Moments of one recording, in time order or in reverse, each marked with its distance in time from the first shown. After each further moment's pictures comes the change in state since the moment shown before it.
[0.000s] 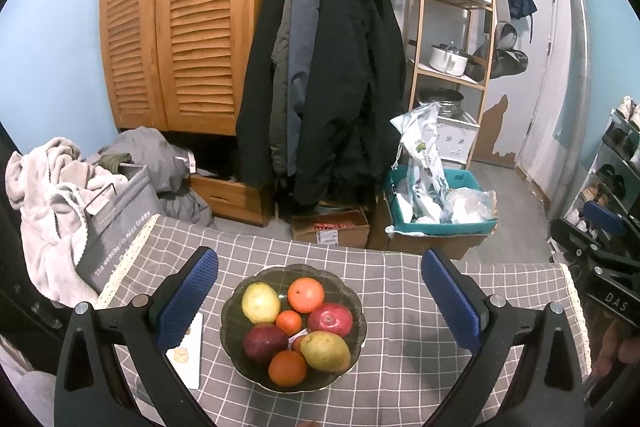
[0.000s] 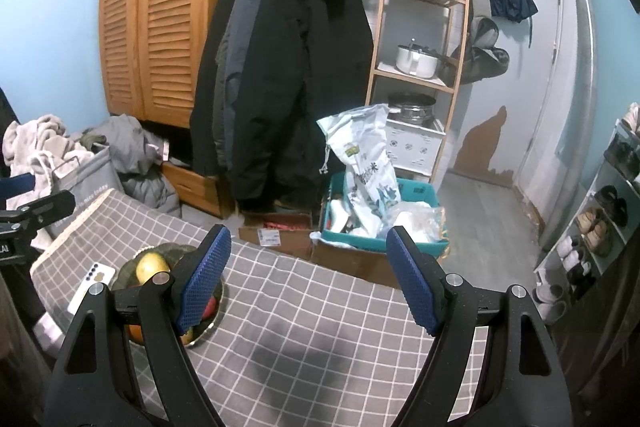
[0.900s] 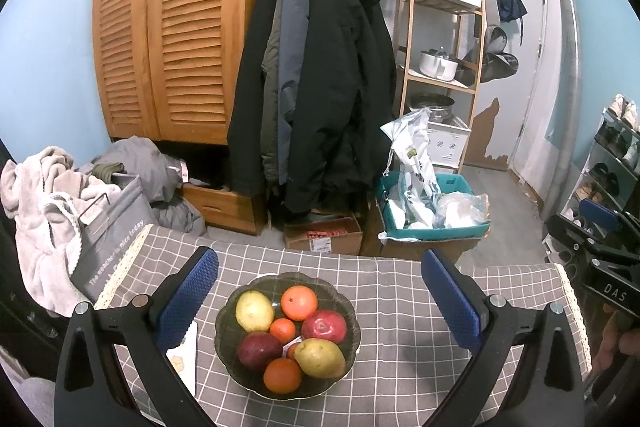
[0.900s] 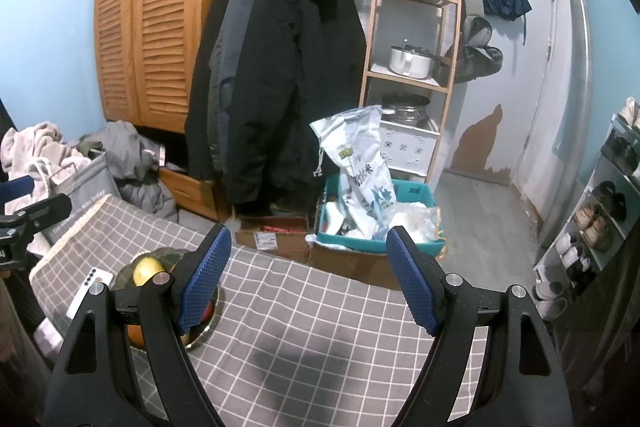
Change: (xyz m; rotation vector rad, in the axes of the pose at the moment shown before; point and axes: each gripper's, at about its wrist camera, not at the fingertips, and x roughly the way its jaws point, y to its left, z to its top) left arm -0.003 -0.002 -0.001 0.020 -0.032 -0.035; right arm 0.000 -0.007 -0.002 0.019 -0.013 -0.023
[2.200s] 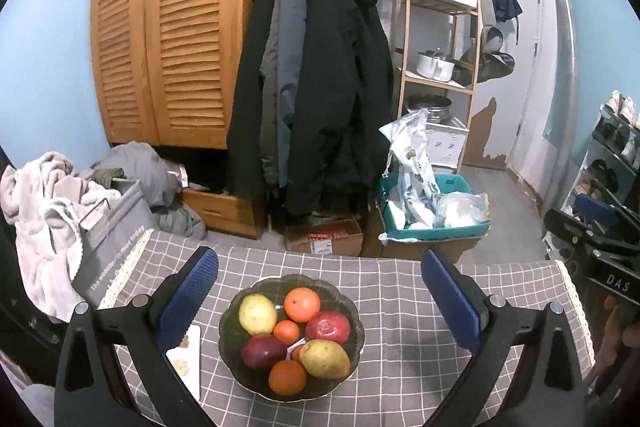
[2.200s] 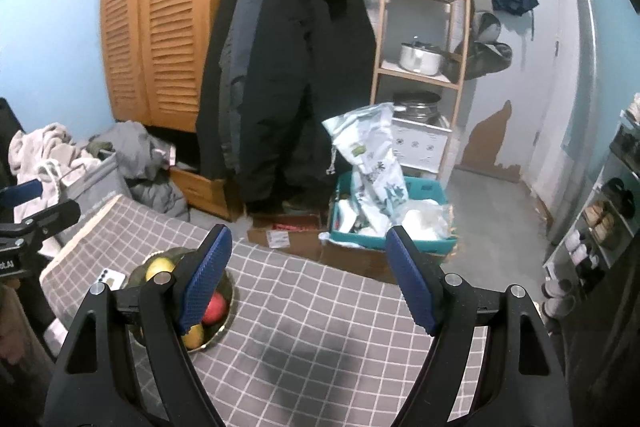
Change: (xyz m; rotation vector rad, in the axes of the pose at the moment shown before) left arm -0.002 0.001 -0.001 0.021 -0.013 -0.008; right arm -0.001 0.007 0.003 0.010 0.003 0.026
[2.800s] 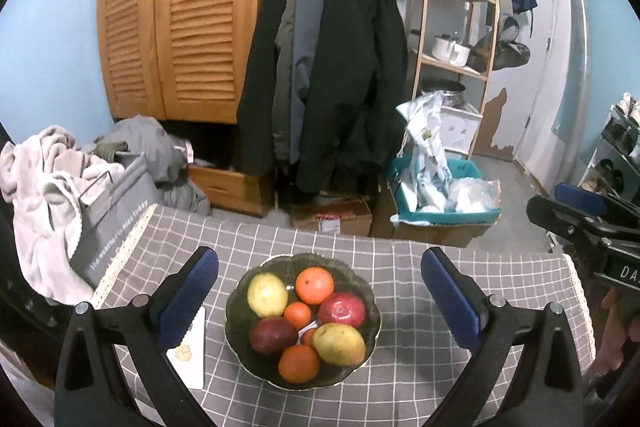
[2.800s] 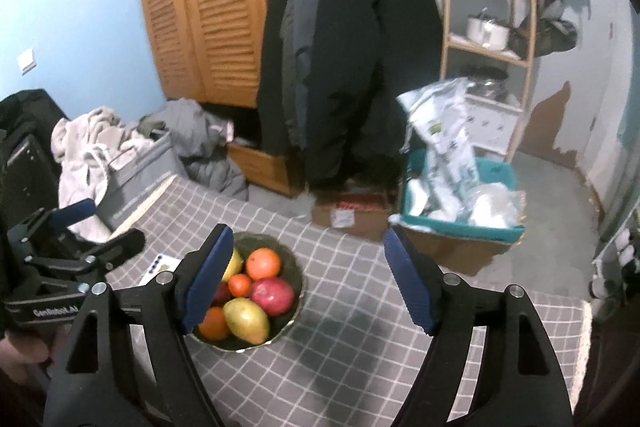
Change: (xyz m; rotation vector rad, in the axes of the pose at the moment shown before) left arm 0.018 0.025 -0.015 -0.038 0.065 0.008; right arm 0.030 0.046 0.011 -0.016 0.093 0.197
